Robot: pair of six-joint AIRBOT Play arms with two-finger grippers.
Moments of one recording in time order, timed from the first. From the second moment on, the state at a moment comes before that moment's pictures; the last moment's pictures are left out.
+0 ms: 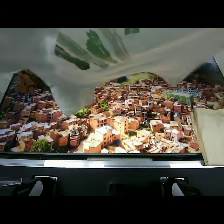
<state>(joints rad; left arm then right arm) 0.34 -0.72 1.82 0.65 -1.01 -1.18 -0.29 -0.89 2.04 -1.18 1.17 1.48</state>
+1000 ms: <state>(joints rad) 0.07 -1.32 1.41 0.84 -1.21 -1.32 -0.10 -1.44 1.62 -1.32 1.45 1.70</state>
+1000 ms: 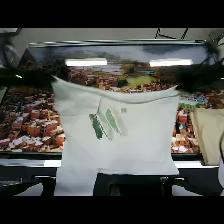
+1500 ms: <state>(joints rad) 0.02 -1.58 1.31 0.84 -0.77 -1.31 -0.11 -1.66 1.53 -1.30 0.92 1.85</state>
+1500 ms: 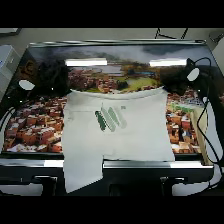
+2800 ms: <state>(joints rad) -0.02 -1.59 1.17 0.93 -1.31 -1.35 -0.22 -1.75 1.52 -1.40 1.61 1.65</state>
